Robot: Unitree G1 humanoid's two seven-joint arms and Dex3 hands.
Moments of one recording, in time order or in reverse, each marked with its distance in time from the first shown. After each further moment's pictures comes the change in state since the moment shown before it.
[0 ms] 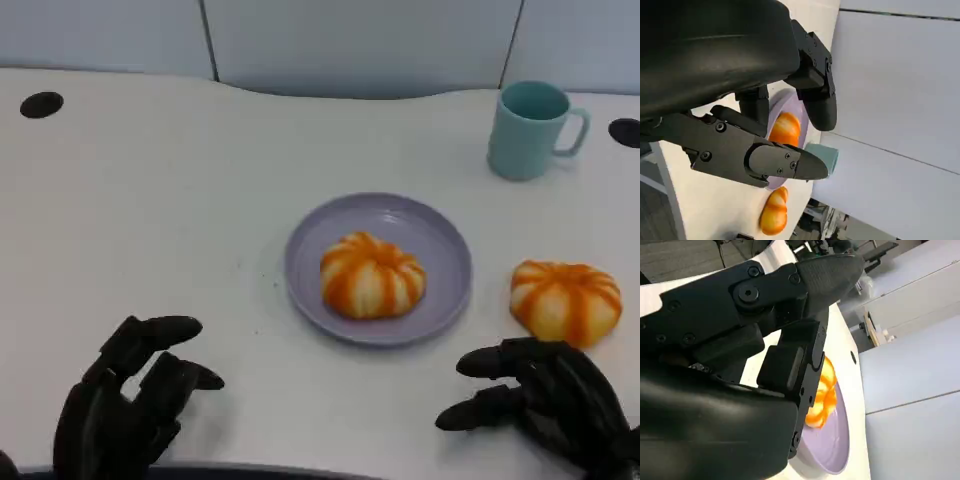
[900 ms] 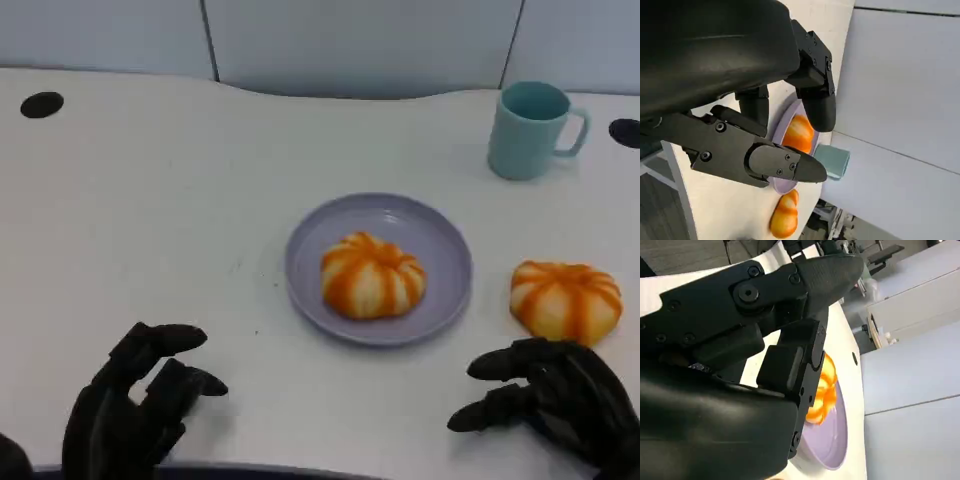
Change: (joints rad) left arm -0.061 0.000 0.020 0.133 0.021 -0.034 -0.040; right arm -0.060 -0.033 -0.031 0.137 0.009 -0.078 0.079
